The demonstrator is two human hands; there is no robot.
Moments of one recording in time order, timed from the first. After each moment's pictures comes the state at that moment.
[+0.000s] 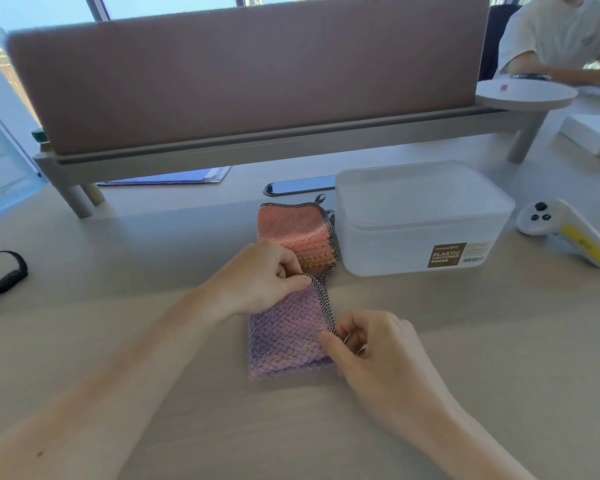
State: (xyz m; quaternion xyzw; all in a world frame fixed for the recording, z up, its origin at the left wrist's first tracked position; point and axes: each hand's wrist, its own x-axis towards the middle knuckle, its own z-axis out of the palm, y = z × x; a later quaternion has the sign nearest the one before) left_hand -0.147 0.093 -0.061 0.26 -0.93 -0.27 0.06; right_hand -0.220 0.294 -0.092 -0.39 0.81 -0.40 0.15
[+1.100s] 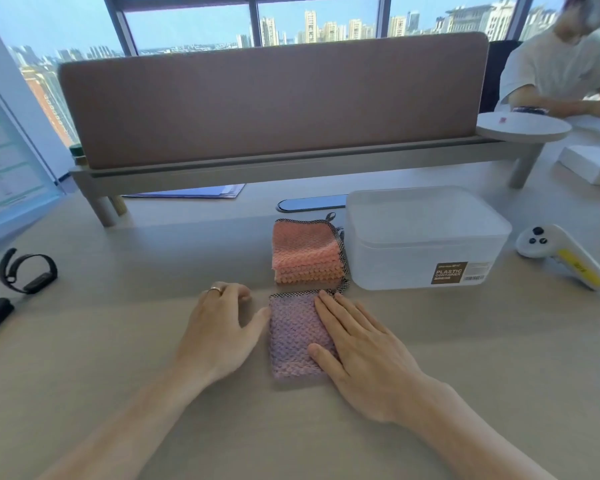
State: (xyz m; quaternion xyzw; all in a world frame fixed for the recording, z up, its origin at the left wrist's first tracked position) left_hand -0.069 0.110 -0.093 0.43 -0.87 -0.19 0.18; right_hand -0.231 0.272 -0.107 -0.62 0.78 -0.08 0.08
